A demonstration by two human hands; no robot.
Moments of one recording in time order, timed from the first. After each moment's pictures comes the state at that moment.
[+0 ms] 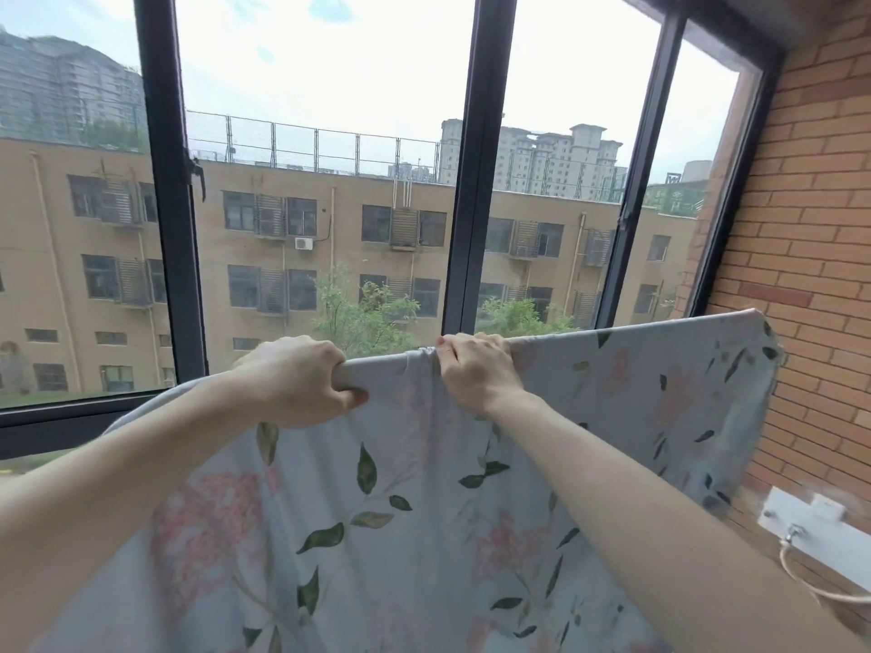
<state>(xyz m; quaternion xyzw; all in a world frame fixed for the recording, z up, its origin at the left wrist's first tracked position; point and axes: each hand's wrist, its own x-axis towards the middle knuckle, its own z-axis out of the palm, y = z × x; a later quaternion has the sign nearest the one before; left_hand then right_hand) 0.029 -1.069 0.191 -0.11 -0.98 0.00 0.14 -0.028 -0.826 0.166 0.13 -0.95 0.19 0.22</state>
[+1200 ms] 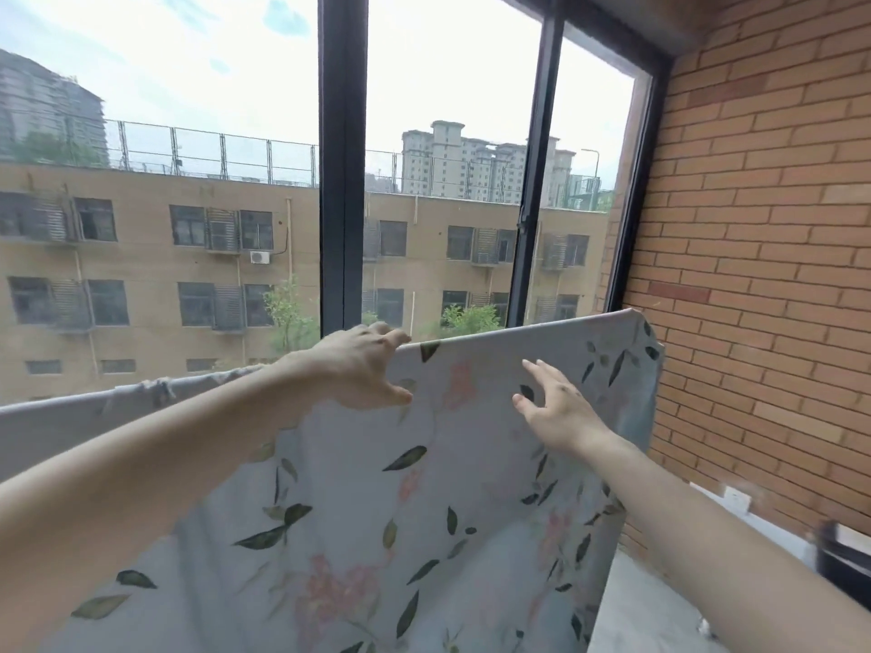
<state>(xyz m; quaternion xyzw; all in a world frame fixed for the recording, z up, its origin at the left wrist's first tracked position) -0.066 -0.725 0.220 -0.25 -0.96 0.01 0.12 -0.038 -0.431 0.144 -0.01 -0.94 0.29 0.16</state>
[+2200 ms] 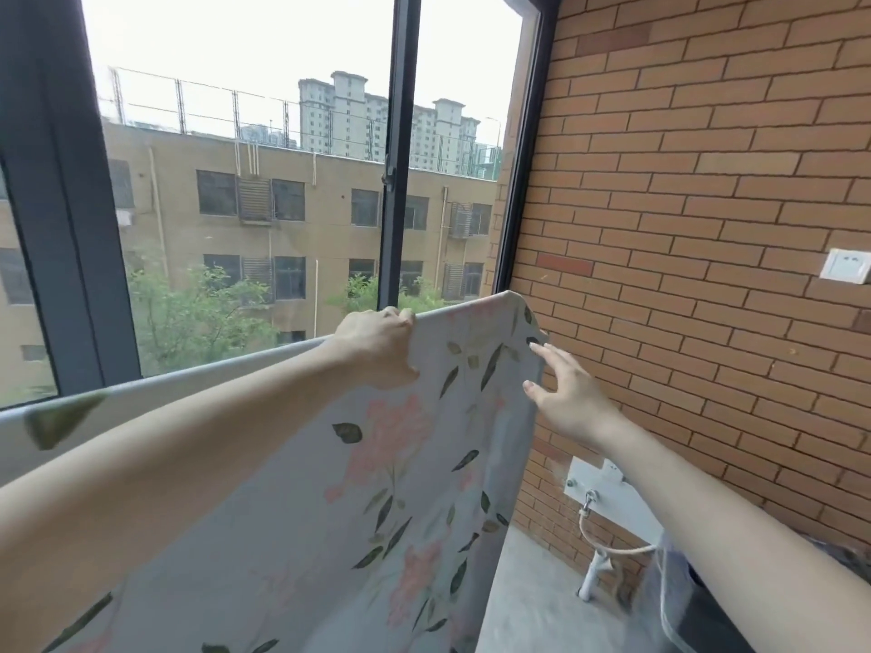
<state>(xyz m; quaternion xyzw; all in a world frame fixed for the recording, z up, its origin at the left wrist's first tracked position) -0.281 -0.369 0.196 -0.31 -0.93 0.02 0.17 -0.155 -0.122 0.141 -0.12 -0.93 0.28 0.21</state>
